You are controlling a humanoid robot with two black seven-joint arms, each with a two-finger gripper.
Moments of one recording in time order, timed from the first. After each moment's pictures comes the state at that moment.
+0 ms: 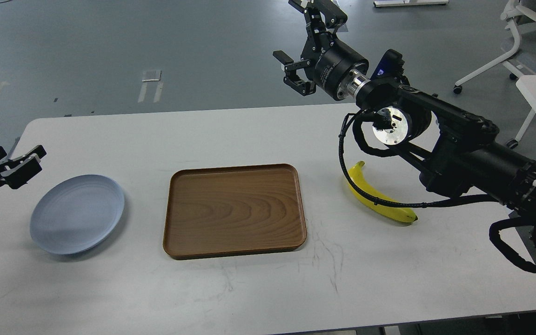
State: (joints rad) left arm -0.57 1.03 -0.25 -1.03 1.27 0.39 -0.42; right arm 1.09 -0.23 0.39 0.94 0.00 0.11 0.25
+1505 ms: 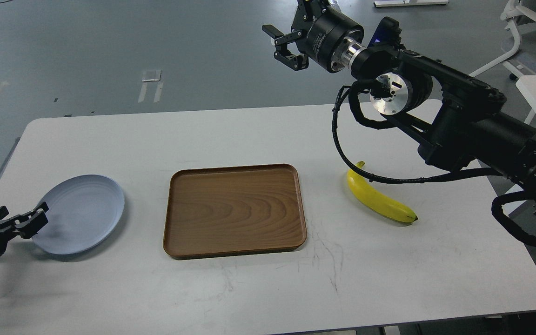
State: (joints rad) left arm -0.46 0.73 -0.17 -0.59 1.21 0.37 -0.49; right arm 1.22 -0.23 0.36 0.93 0.09 0.10 0.18
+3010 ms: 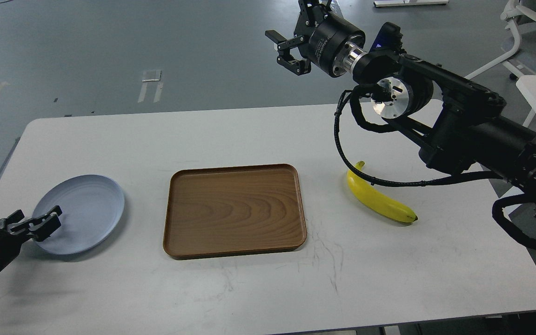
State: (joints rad) left arm -0.46 0.71 -0.16 -0.60 1.20 0.35 -0.49; right arm 1.21 -0.23 0.35 0.93 0.09 0.09 0.18
